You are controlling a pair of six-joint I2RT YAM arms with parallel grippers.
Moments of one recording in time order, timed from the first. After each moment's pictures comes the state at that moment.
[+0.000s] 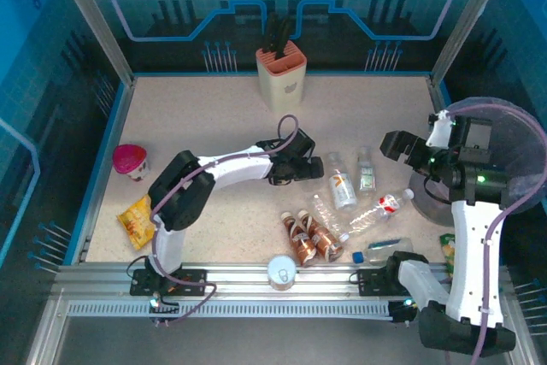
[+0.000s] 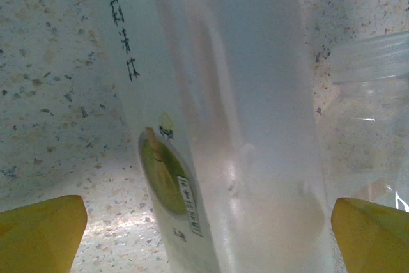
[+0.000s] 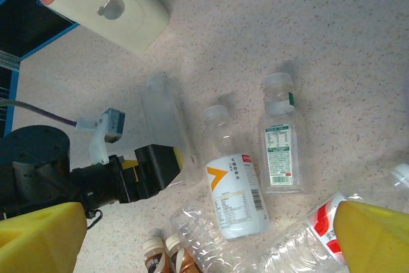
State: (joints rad) left arm -0.79 2.01 1.41 -0.46 0.00 -0.91; right arm -0.18 0.92 1.26 -1.15 -0.39 0.31
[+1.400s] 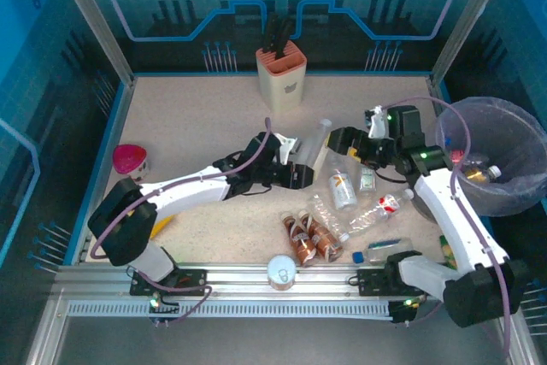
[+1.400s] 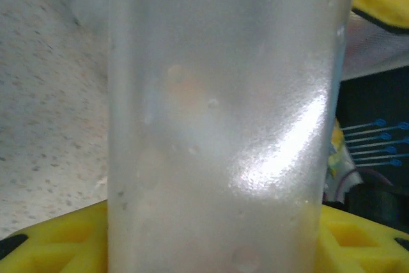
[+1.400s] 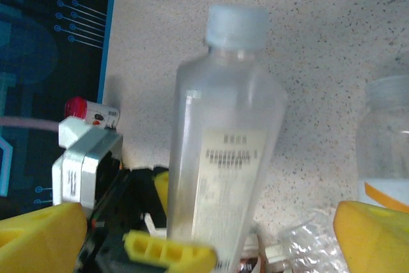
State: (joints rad) left arm -0.76 1.56 0.93 0.06 0.44 -0.67; right arm 0.19 1.16 1.04 -0.63 -0.55 0.59
